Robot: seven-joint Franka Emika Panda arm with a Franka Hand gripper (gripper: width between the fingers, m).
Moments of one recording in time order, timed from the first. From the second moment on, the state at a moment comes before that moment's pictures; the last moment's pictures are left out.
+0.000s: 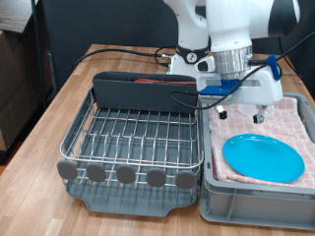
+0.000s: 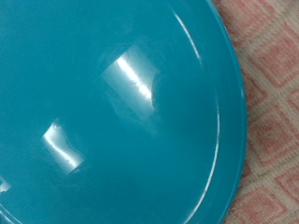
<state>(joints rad) 0.23 0.11 0.02 -2.50 0.67 2.90 1.09</state>
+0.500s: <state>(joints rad) 0.22 0.17 0.06 -2.49 0.76 2.95 1.03</state>
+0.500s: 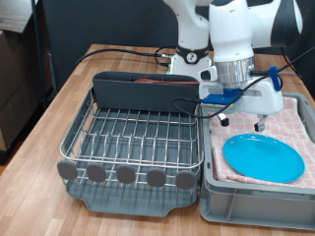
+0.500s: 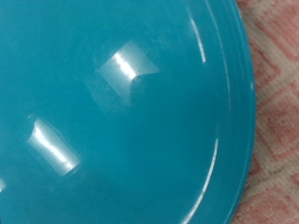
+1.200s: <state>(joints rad) 0.20 0.25 0.10 -2.41 0.86 2.96 0.89</state>
